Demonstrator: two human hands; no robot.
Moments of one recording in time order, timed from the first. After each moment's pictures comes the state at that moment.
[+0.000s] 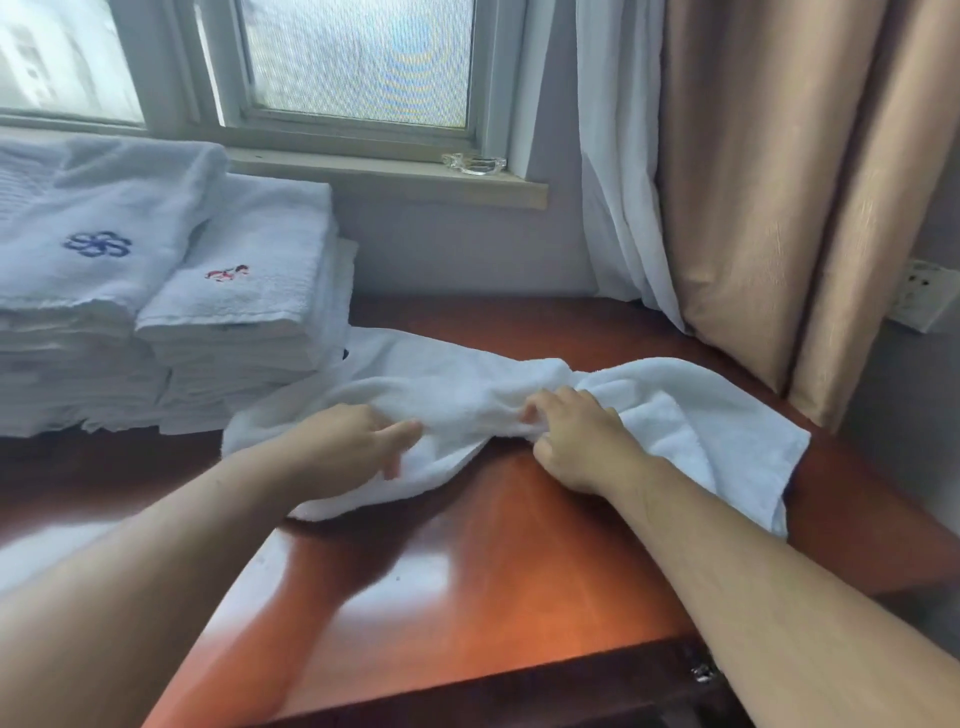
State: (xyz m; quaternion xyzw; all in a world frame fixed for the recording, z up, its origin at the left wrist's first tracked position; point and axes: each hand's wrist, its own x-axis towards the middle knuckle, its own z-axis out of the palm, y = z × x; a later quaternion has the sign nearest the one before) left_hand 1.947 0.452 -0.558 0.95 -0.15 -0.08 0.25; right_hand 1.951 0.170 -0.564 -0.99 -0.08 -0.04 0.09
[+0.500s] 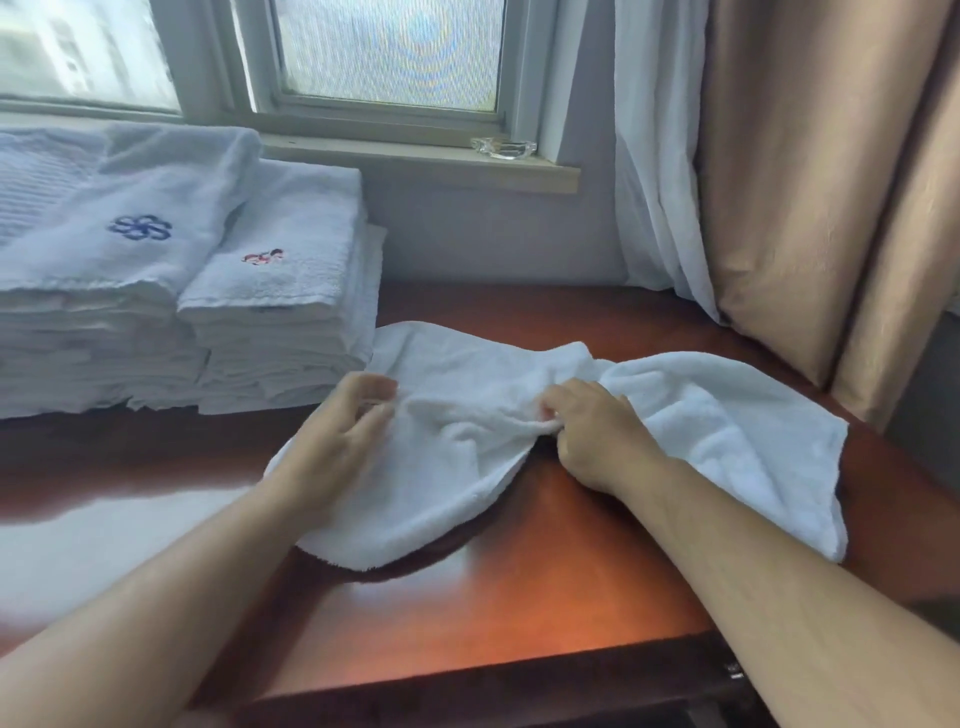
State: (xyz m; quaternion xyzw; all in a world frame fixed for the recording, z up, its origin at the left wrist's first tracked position) left_hand 1.923 0.471 -0.596 0.83 -0.08 0.09 0.54; right_hand 1.952 0.184 -0.578 -0.99 -0.13 -0.08 0.09
